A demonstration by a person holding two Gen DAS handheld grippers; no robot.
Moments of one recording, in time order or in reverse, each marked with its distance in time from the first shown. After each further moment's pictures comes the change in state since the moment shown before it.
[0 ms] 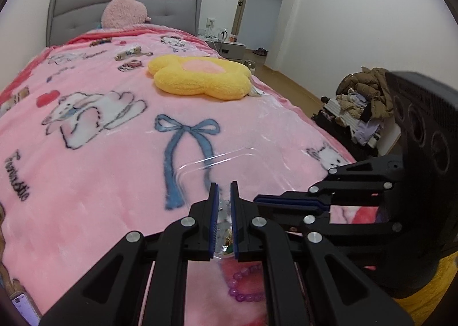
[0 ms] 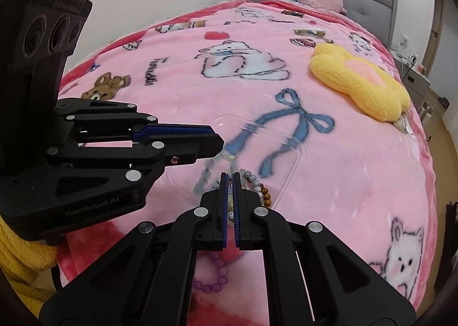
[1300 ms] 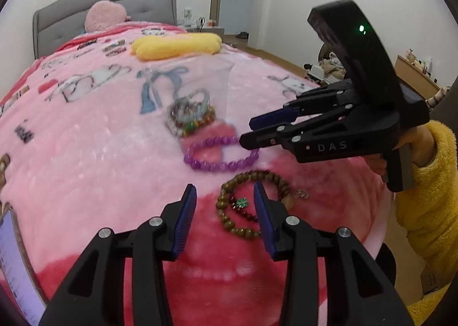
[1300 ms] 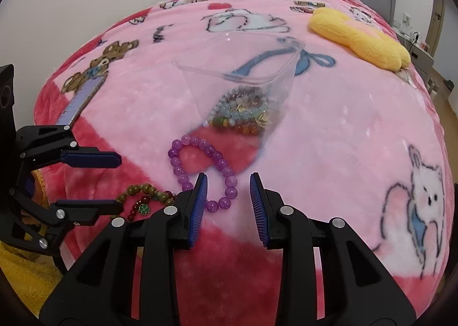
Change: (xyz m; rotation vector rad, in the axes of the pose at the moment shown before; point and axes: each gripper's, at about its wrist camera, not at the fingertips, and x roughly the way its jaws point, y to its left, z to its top) left arm -0.044 -0.049 -0.127 0.146 0.064 0.008; right arm 0.000 0.001 -0.080 0.030 0.087 0.043
